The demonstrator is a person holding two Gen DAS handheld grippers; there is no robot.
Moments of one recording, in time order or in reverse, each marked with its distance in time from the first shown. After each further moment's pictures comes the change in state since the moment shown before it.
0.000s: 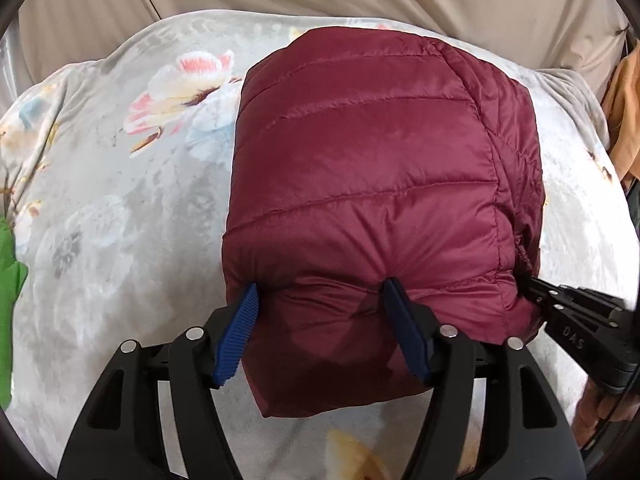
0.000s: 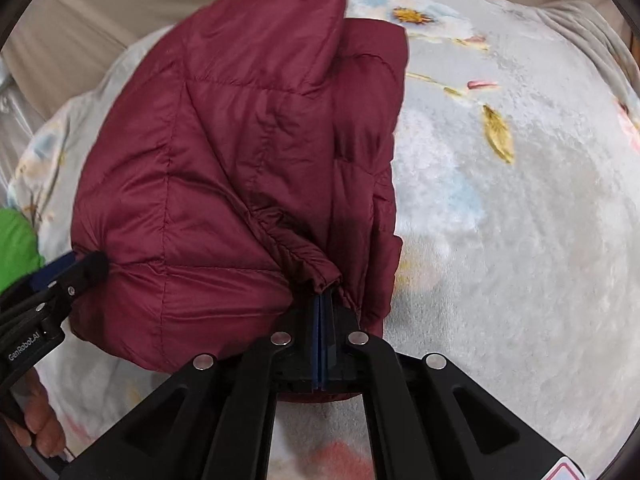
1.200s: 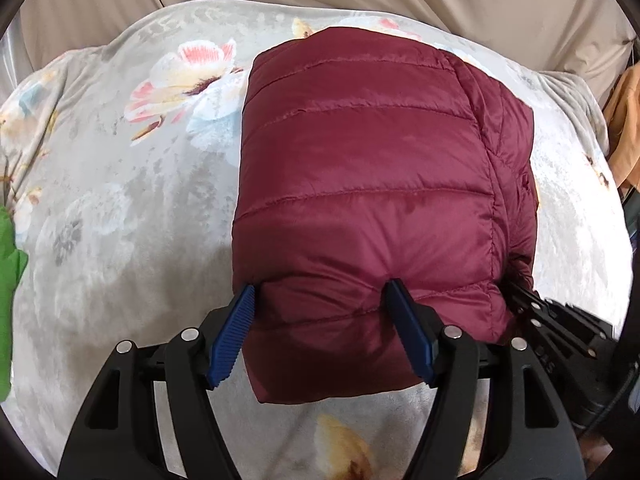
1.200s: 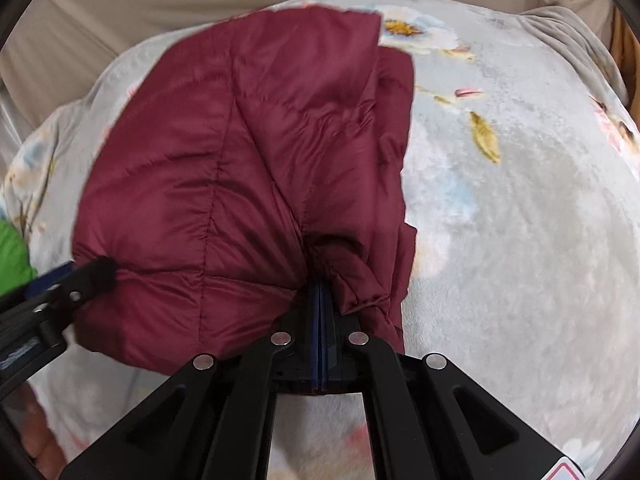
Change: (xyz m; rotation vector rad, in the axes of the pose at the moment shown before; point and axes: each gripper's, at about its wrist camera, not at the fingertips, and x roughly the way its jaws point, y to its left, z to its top) left arm -0.006 -0.002 0.002 -0.022 0.044 -0.009; right arm -0.005 0.015 -0.004 0.031 -0.039 -0.058
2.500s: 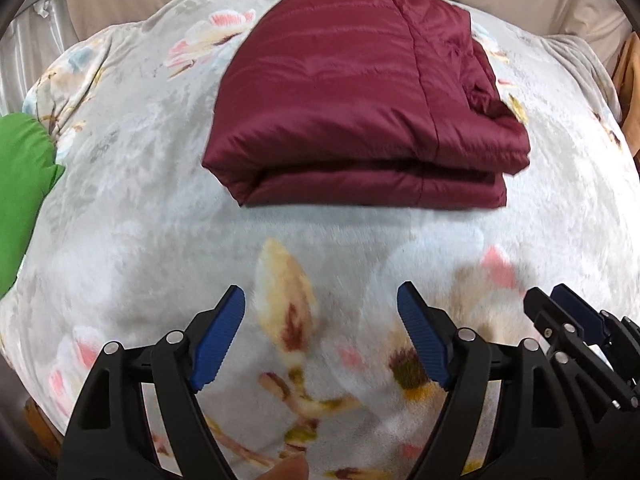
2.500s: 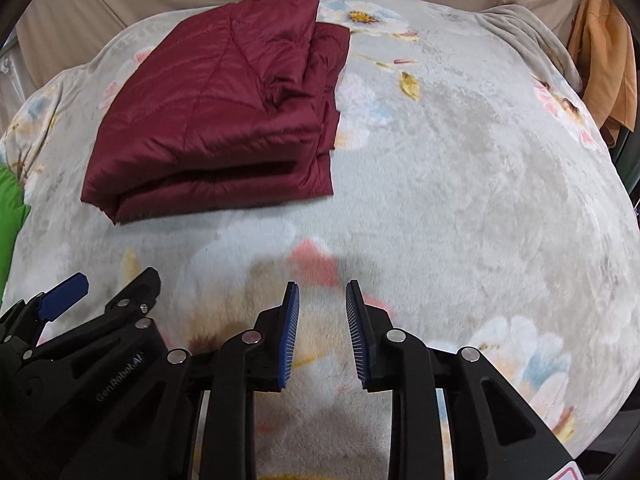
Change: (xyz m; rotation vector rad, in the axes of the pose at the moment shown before) left arm -0.034 -0.067 -0.117 -0.053 0.045 0.132; right arm -0.075 -0.017 -0.105 -0.036 0.021 -0.116
